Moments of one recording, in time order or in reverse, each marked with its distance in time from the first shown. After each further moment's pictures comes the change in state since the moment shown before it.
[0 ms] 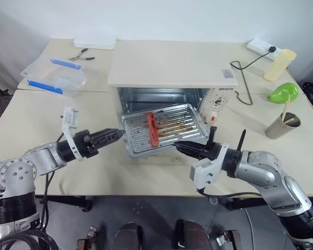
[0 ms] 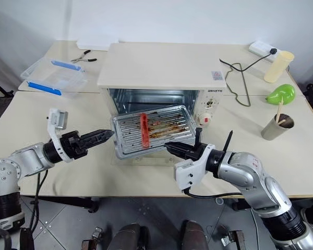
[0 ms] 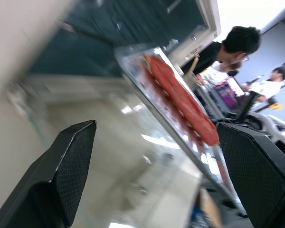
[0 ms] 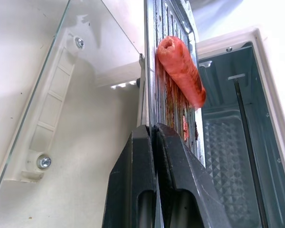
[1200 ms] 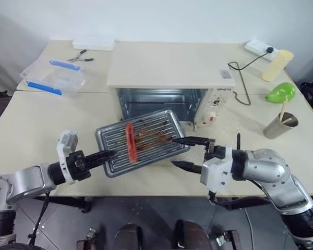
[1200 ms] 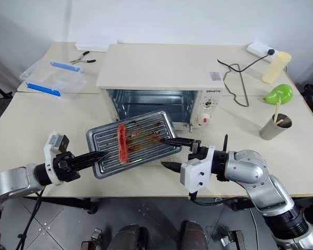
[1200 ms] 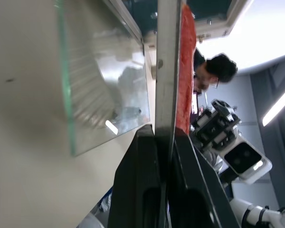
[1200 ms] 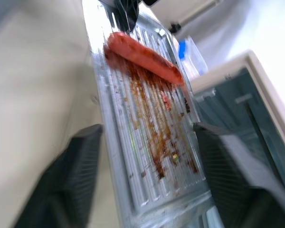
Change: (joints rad) left arm 0.354 0.245 -0.020 0.149 -0.750 0.080 0.408; right arm 0.038 -0.031 -0.047 0.034 0.406 -0.020 0.190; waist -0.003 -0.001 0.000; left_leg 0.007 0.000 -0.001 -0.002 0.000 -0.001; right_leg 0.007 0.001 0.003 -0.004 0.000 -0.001
